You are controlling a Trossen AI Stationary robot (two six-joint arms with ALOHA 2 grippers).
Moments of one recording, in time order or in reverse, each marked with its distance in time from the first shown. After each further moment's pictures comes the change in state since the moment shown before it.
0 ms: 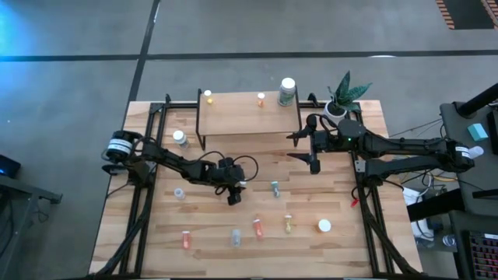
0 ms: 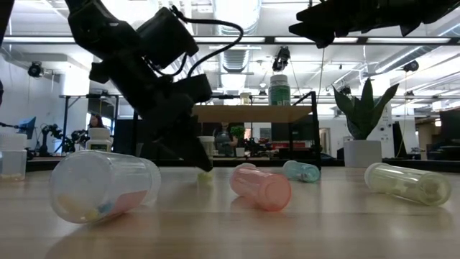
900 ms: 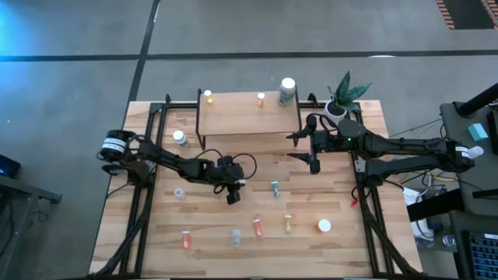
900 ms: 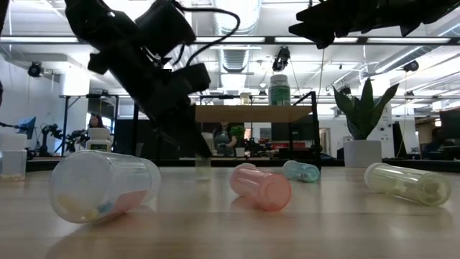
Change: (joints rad) left arm 0.001 -0.063 0.004 -0.042 -0.003 0.004; right arm 0.000 0.002 0.000 0.000 0.000 0.010
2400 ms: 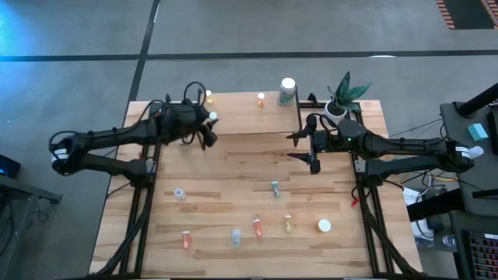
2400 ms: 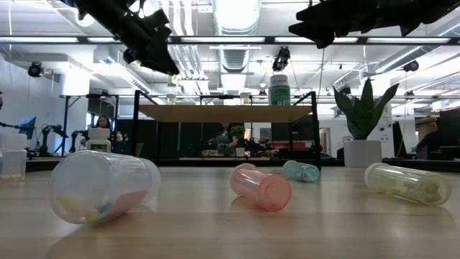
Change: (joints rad) left arm 0.444 -0.611 0.067 -0.378 -0.191 0.263; right arm 0.000 0.000 0.000 0.004 -0.001 -0.001
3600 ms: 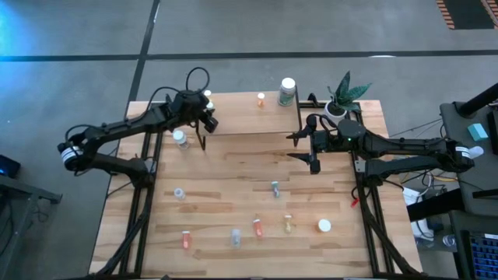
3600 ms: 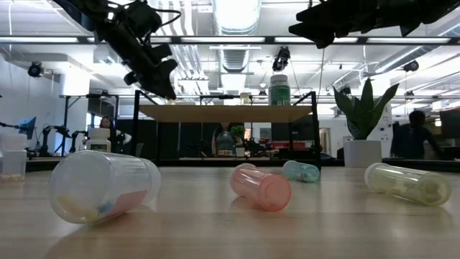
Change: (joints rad) left arm 0.252 0.137 0.002 0.036 0.125 0.003; right arm 0.000 0.000 0.000 -0.004 0.000 -0.010
